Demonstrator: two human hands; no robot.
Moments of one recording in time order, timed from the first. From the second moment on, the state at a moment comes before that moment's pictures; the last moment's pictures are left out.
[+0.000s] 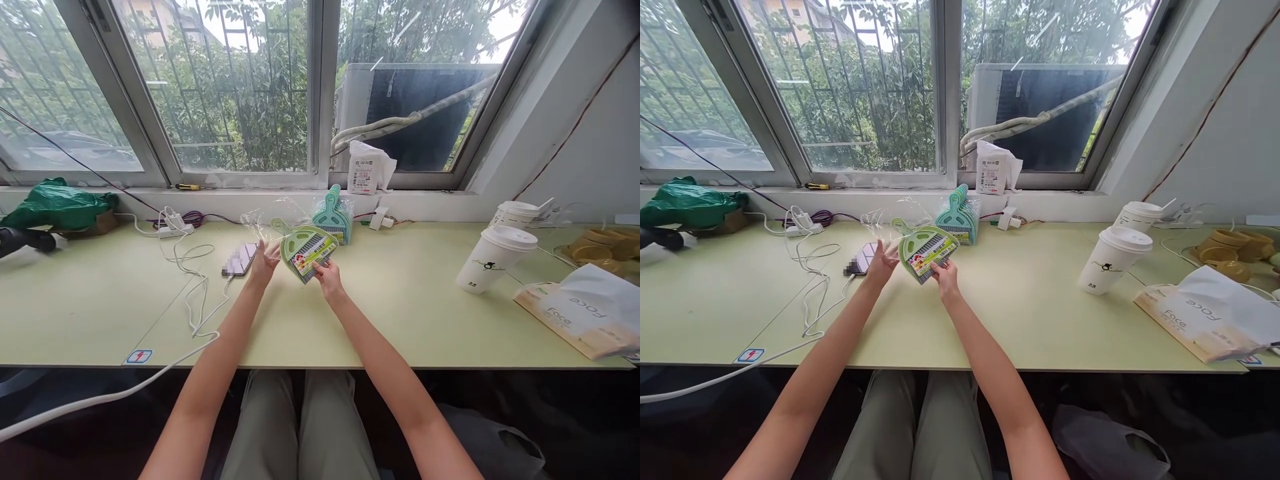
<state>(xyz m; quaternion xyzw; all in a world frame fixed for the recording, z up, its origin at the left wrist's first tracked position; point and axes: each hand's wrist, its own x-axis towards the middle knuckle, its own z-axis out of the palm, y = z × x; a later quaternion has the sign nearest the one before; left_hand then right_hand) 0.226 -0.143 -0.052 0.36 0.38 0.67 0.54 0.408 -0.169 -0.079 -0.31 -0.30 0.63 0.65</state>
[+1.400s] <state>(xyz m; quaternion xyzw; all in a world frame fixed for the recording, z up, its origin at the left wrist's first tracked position) 0.285 -0.173 -0.059 0.43 0.29 0.52 0.68 0.433 -0.173 -0.048 -0.34 -0.41 0.52 0.67</state>
